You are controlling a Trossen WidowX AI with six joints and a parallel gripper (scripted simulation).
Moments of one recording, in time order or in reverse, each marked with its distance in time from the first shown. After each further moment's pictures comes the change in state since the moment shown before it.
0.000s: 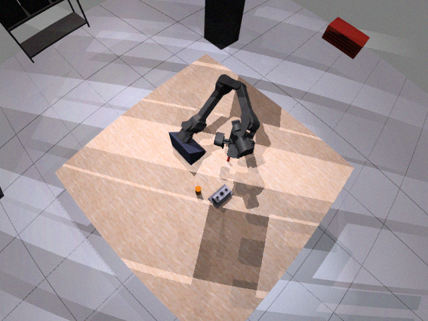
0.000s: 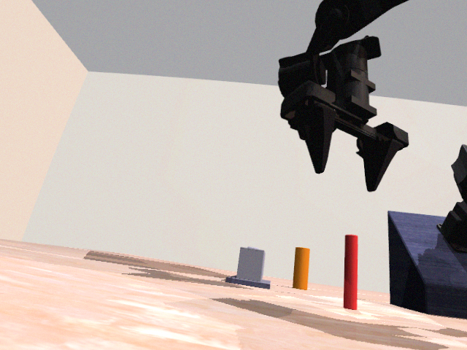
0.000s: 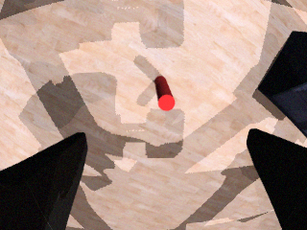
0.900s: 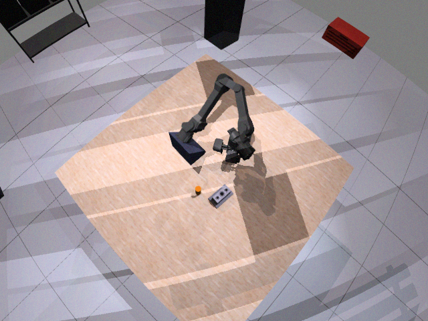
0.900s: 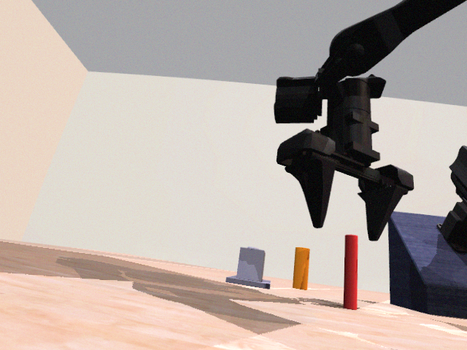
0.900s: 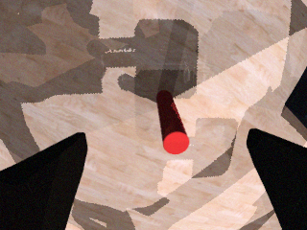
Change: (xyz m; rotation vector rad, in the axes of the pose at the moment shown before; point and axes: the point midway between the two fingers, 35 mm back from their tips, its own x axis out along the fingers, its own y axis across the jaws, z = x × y) arm 0.065 0.000 -0.002 0.007 -0.001 0.002
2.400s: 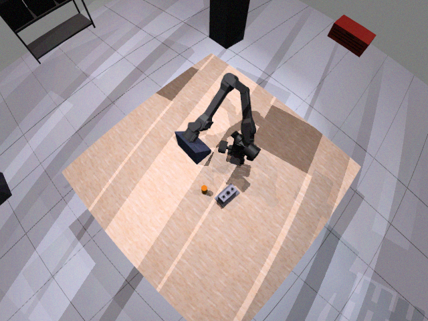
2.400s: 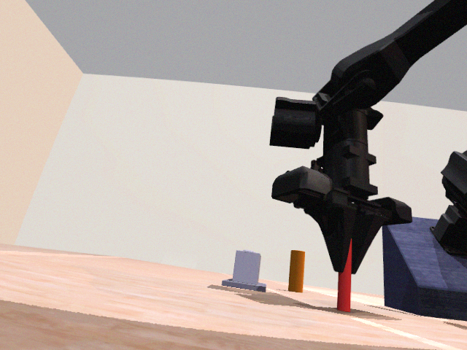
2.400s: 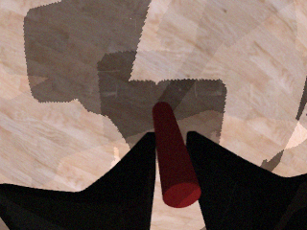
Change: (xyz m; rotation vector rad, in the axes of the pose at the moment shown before) arm 0.040 -0.002 -0.003 0.005 0.012 0.004
